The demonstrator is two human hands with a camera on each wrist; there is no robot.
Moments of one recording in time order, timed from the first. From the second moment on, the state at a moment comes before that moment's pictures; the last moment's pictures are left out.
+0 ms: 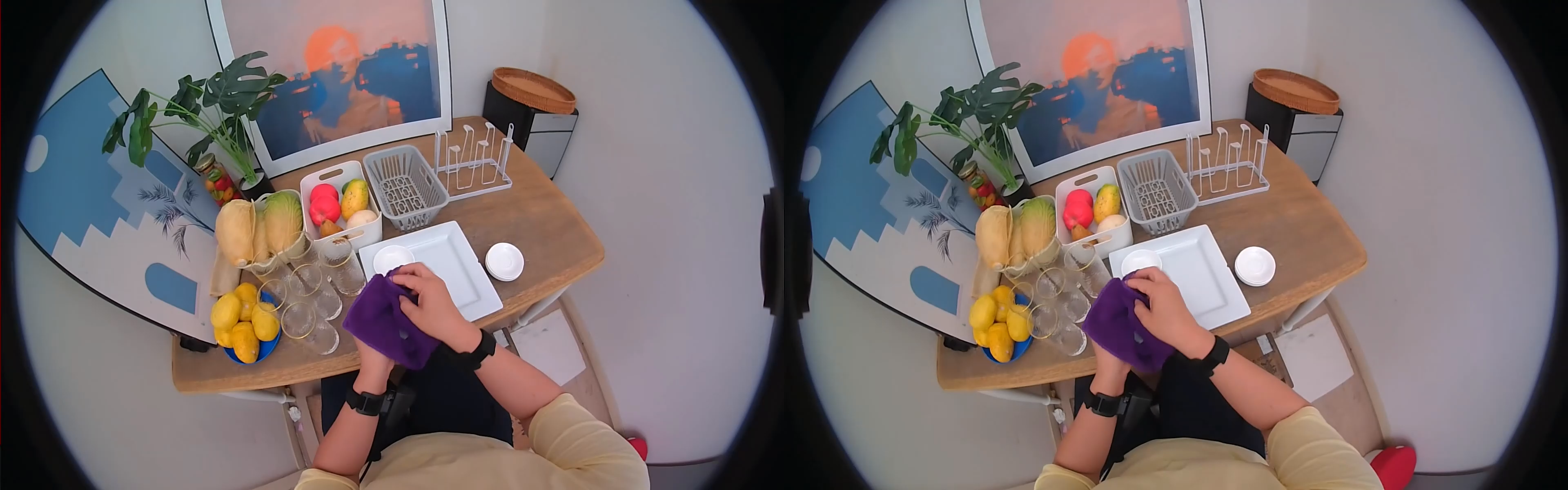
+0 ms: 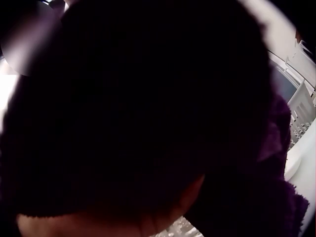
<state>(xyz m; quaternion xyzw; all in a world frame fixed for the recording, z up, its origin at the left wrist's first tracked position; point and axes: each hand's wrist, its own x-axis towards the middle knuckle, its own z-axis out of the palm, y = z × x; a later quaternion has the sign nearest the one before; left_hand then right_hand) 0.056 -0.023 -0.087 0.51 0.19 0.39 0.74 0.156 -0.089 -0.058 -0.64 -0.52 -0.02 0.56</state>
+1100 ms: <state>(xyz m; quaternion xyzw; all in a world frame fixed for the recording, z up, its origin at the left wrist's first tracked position) 0.043 -0.006 -0.071 0.75 0.24 0.47 0.40 0.166 -0.107 -0.071 -0.70 -0.44 0.15 0.54</state>
